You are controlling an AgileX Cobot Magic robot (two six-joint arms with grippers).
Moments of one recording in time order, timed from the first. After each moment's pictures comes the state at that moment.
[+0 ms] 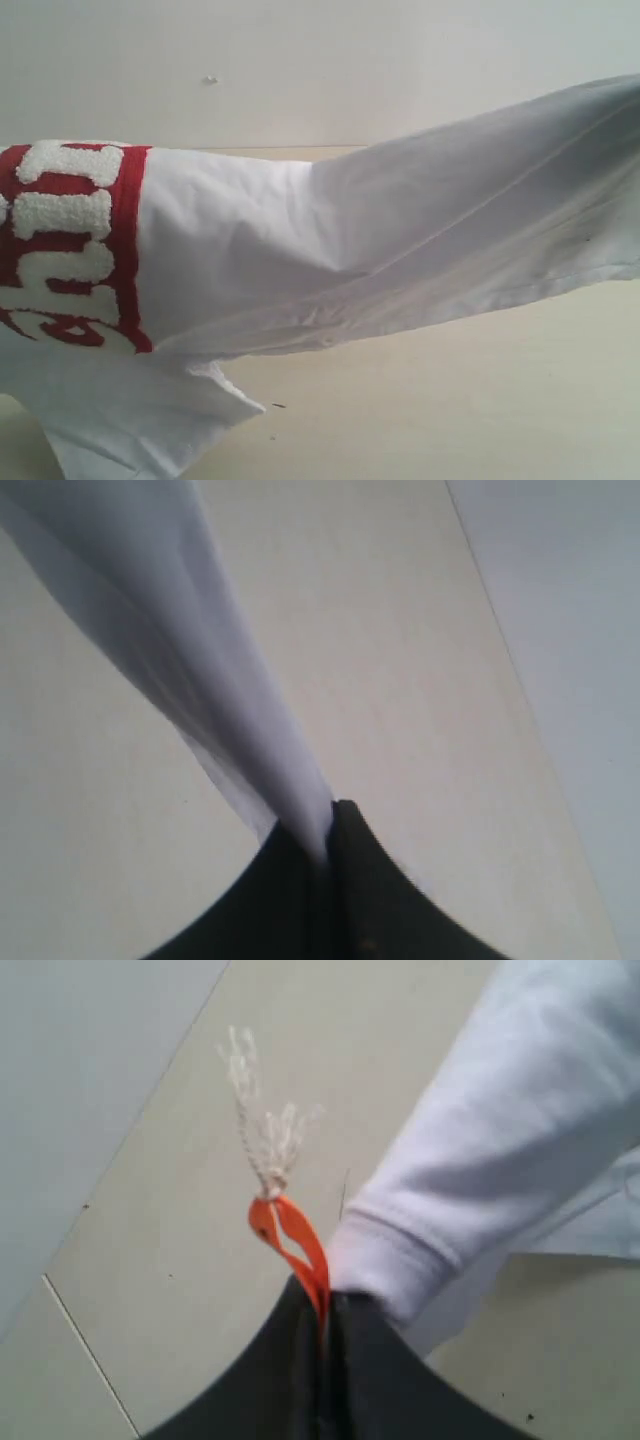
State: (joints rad) left arm -0.09 0.82 -1.14 -0.13 1.23 0.95; right arm -0.09 1.02 -1.21 0.30 1.23 -1.23
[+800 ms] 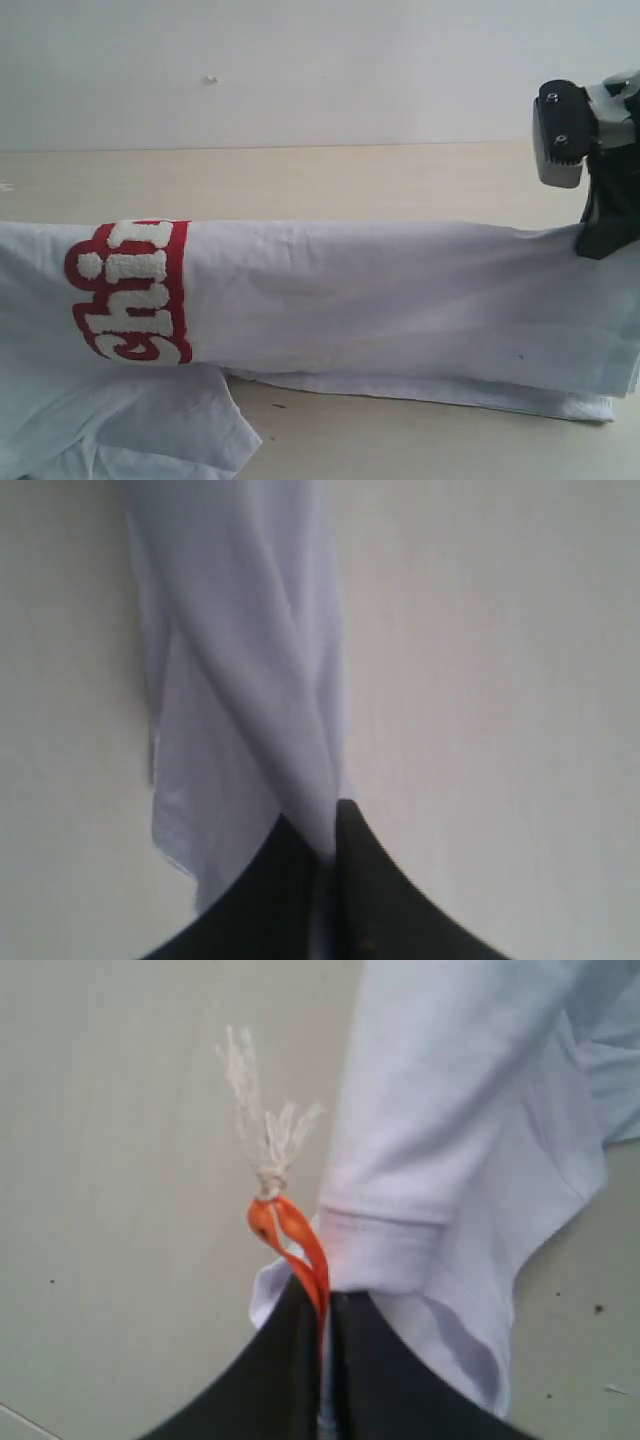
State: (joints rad) left arm -0.09 1.35 -1.14 -0.02 1.14 1.20; right arm 0.00 1.55 -1.16 0.08 1.11 -1.22
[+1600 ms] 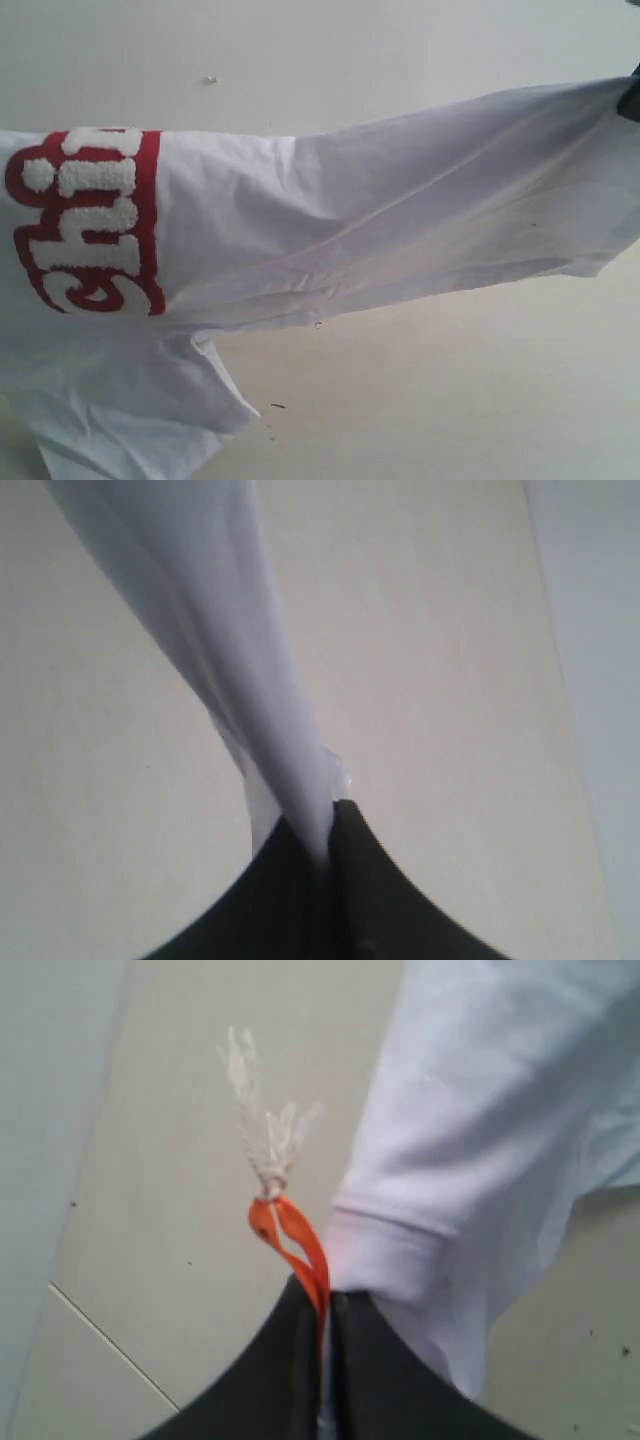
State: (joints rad) left arm -0.08 1.10 -1.27 -0.07 1.22 1.12; right arm 0.00 1.28 -1.35 0.14 1.22 -1.17
